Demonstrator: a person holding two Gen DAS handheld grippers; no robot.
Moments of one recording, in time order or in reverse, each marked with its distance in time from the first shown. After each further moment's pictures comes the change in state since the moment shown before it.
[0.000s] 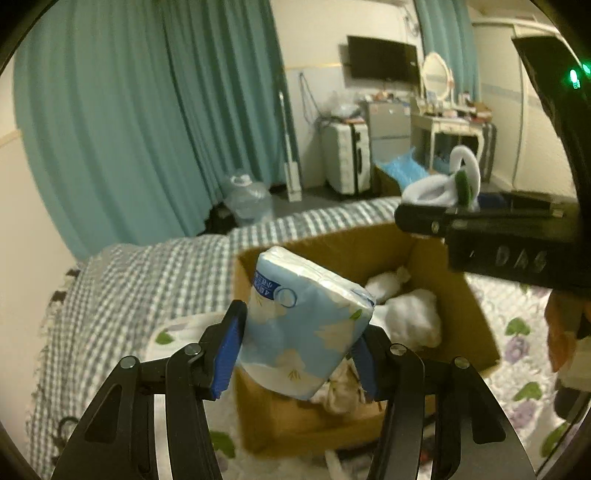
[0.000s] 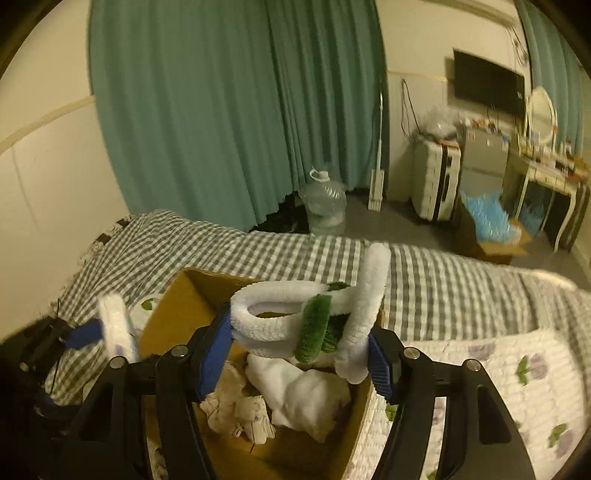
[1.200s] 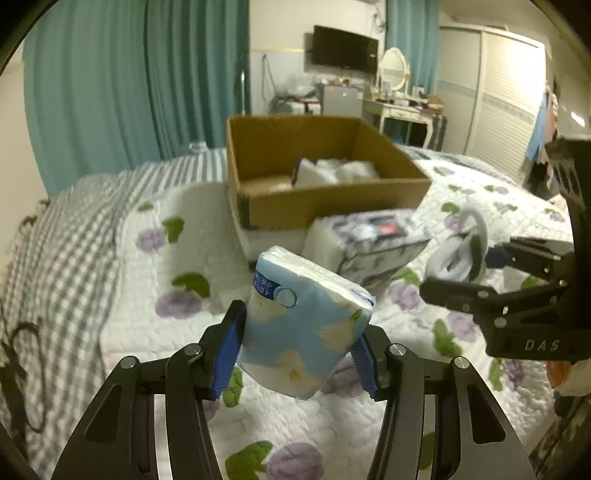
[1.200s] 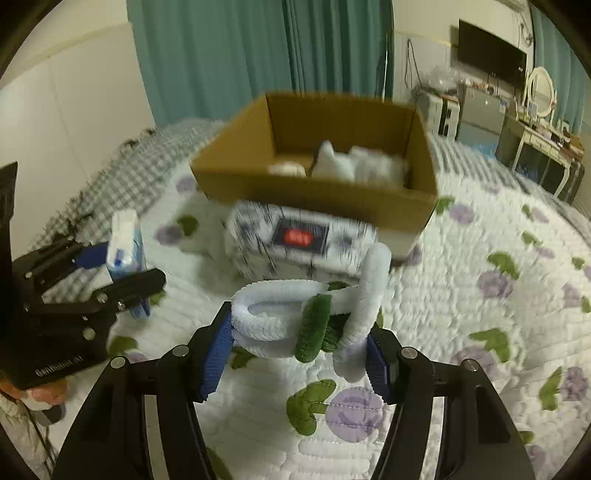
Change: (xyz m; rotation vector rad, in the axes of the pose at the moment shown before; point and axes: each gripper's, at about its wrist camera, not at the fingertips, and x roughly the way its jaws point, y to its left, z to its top) left arm -0.082 0.034 -0.146 -0.015 0.038 -0.232; right arm -0.094 0.086 -0.198 -0.042 0.158 -0.051
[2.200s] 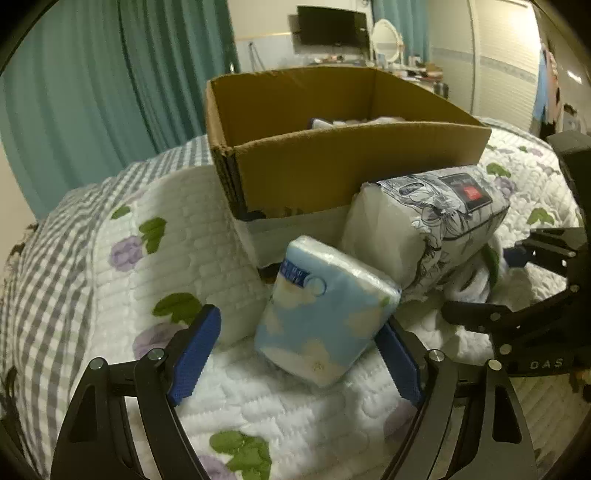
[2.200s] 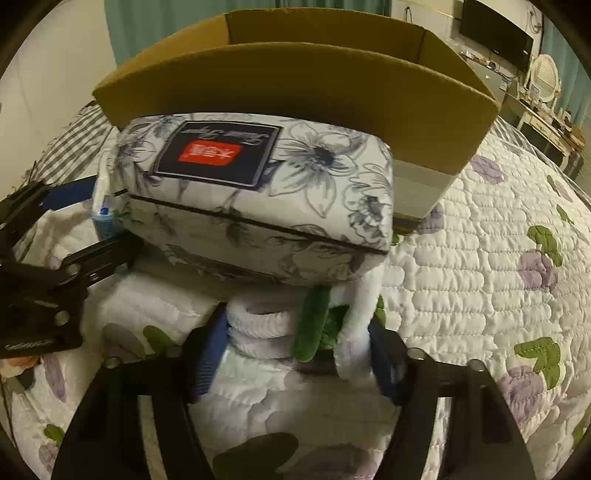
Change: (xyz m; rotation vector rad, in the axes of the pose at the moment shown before) left arm 0.087 0.013 -0.001 0.113 0.057 0.056; right arm 0.112 -0.012 -0.008 -0.014 0.166 -0.068
